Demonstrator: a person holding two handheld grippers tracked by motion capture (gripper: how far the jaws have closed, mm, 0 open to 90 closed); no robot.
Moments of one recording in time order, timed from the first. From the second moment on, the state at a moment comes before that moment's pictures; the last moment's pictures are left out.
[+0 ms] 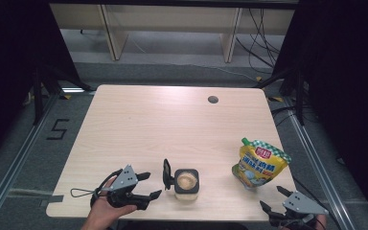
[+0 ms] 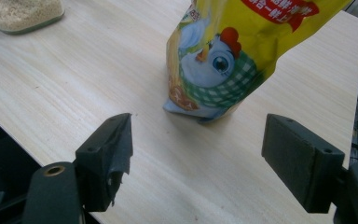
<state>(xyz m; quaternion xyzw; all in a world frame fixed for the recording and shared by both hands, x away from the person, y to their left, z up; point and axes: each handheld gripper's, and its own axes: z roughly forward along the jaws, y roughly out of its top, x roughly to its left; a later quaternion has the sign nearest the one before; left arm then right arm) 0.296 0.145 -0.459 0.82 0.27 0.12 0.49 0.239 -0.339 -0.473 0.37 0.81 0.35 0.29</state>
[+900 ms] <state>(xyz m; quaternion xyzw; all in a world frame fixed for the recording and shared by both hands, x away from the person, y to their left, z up) 0.290 0.127 -0.432 0.83 0.20 0.16 0.49 0.239 -0.335 -0.475 0.36 0.82 0.33 0.29</state>
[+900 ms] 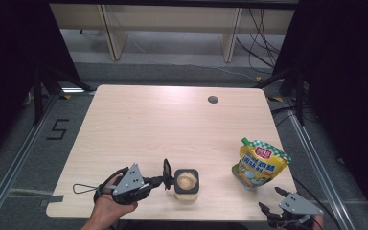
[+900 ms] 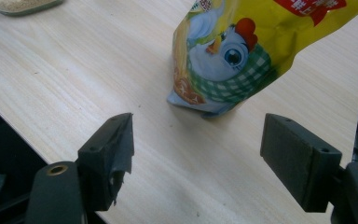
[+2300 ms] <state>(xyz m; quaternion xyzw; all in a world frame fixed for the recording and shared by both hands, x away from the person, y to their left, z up) 0.306 0.076 -0.448 0.85 0.18 0.12 0.47 0.238 -0.332 -0.476 0.35 0.83 0.33 0.28</state>
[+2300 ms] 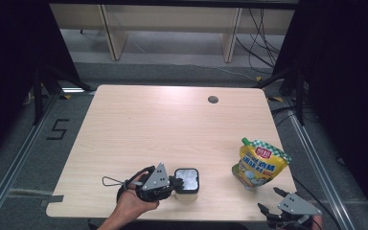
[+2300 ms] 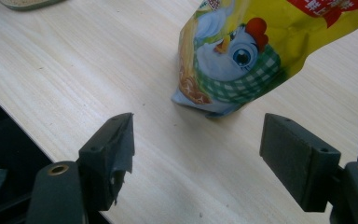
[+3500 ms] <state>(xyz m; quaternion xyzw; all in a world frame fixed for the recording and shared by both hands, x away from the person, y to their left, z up) 0.305 0.089 -0.445 0.84 0.20 0.12 0.50 0.239 -0.332 -0.476 0.34 0.83 0.33 0.29</state>
